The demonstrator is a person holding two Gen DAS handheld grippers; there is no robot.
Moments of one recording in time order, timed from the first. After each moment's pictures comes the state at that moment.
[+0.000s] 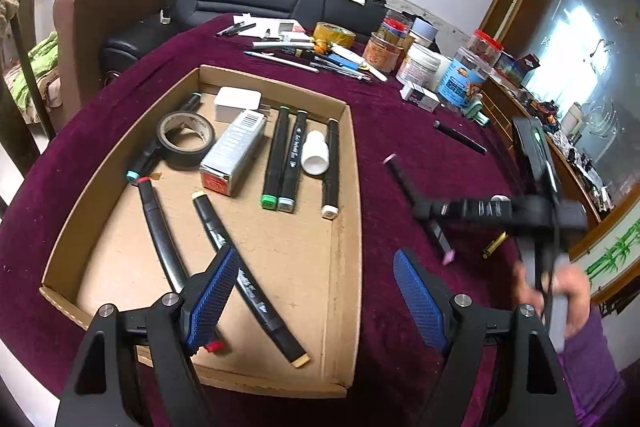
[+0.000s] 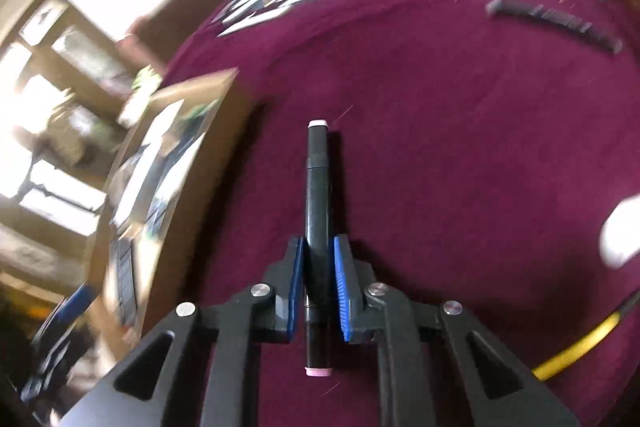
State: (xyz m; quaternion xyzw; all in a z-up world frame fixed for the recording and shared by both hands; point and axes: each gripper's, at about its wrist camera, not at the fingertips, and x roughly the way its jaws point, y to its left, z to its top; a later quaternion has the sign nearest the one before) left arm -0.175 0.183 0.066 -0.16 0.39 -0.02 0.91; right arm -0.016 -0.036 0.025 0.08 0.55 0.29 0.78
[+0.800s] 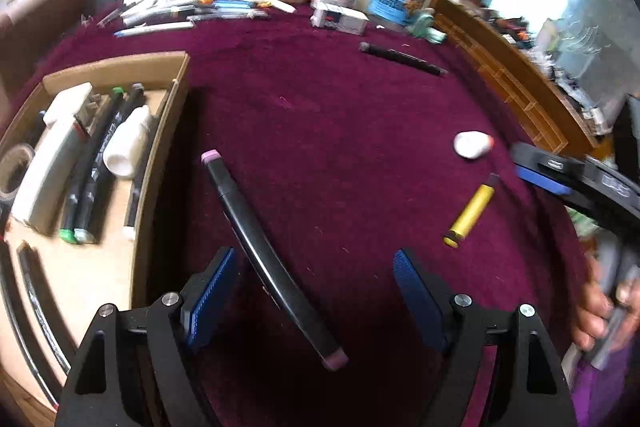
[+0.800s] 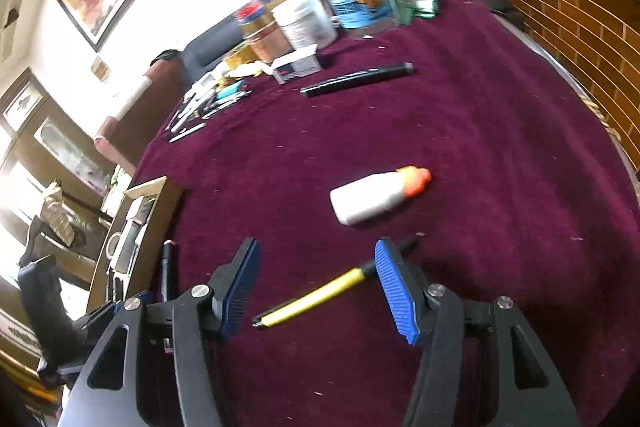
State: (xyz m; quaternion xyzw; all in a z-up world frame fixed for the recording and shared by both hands) left arm -0.084 0.056 0.032 -0.07 0.46 -0.09 0.88; right arm -0.051 -0.219 0.063 0.17 0.44 0.16 0.87
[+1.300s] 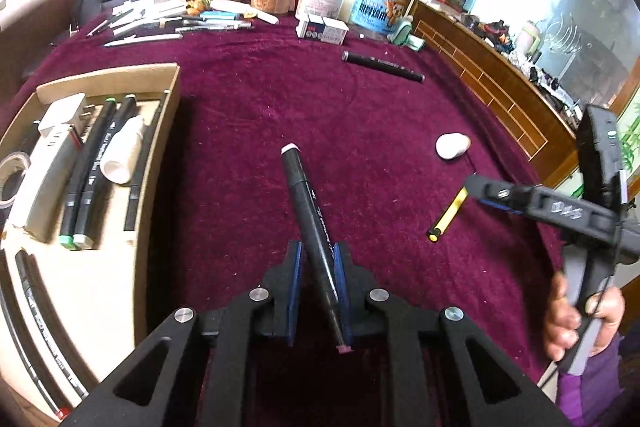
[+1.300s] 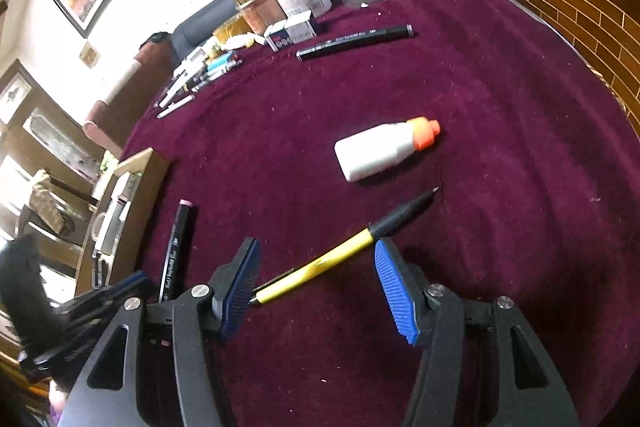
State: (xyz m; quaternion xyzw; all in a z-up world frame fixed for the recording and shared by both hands) left arm -0.099 0.065 0.040 -0.08 0.44 -0.13 0.88; right arm -0.056 -0.190 0.039 0.15 0.47 0.14 0.86
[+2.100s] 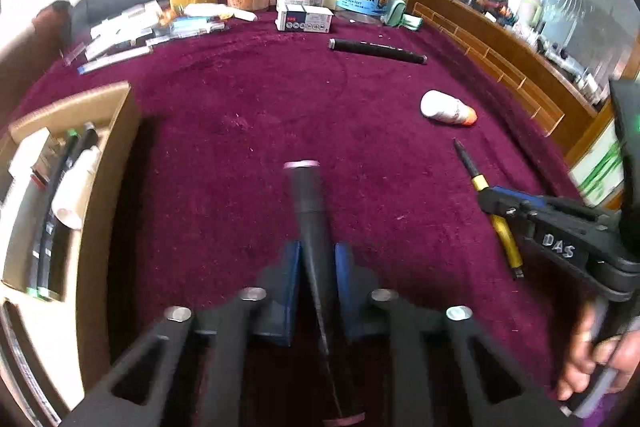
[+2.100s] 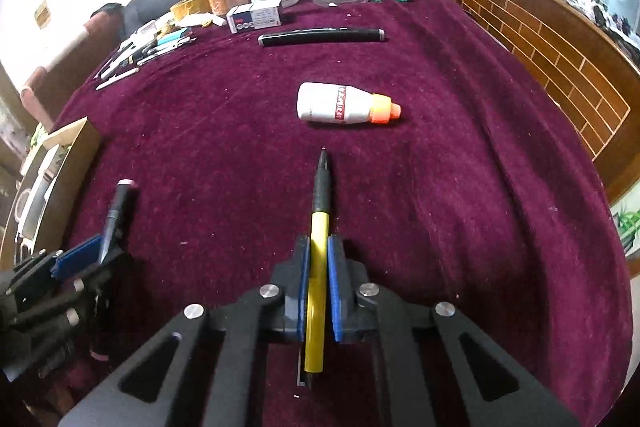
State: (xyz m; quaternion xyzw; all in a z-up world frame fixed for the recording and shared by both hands) left arm -0.063 0.034 0.021 -0.05 0.45 -0.14 0.88; right arm -0.059 -0.163 0.029 0.04 0.47 0.04 0.88
